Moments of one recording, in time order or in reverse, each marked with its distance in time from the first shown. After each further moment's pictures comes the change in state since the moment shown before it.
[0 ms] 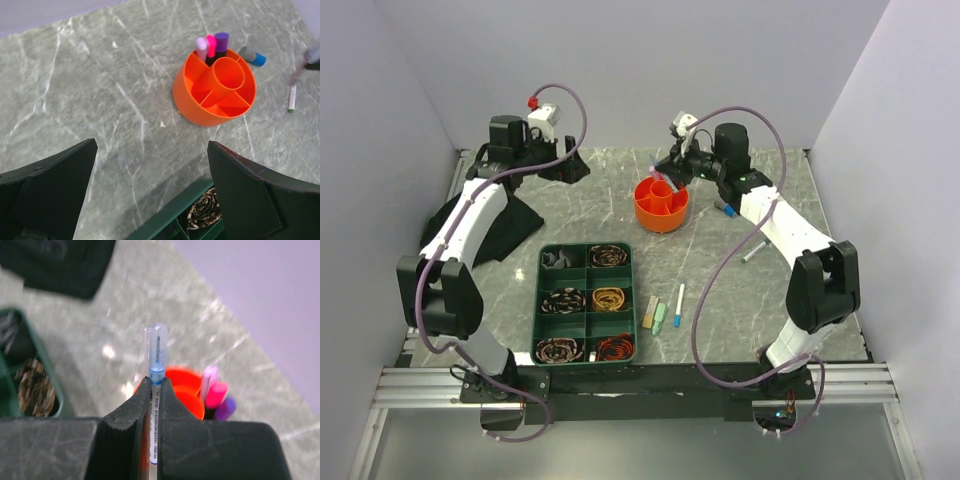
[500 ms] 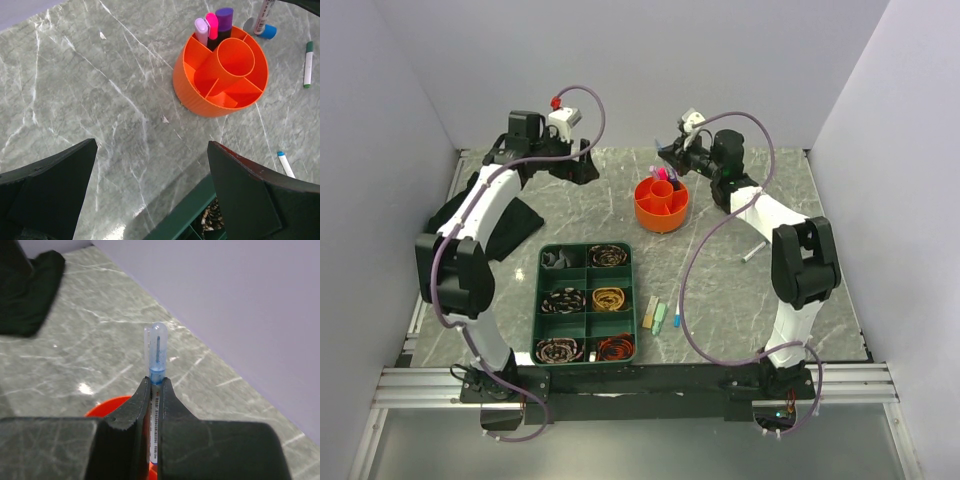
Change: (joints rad) left arm -0.046 0.161 0.163 -0.117 0.030 0.133; right arm -0.043 0.194 -0.048 0.505 0.079 0.168
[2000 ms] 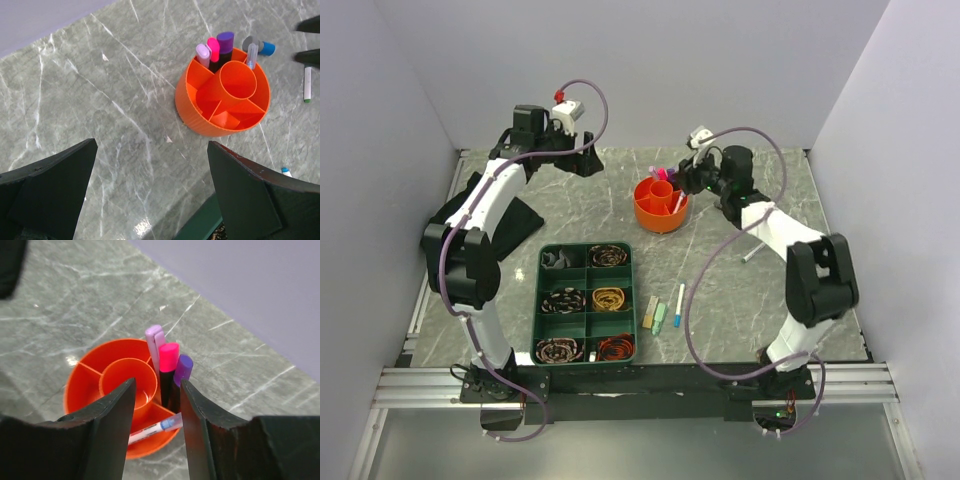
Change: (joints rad) left arm -0.006 0.093 0.088 0.045 0.014 -0.013; right arm -0.023 -0.127 -0.193 -0.107 0.127 -0.055
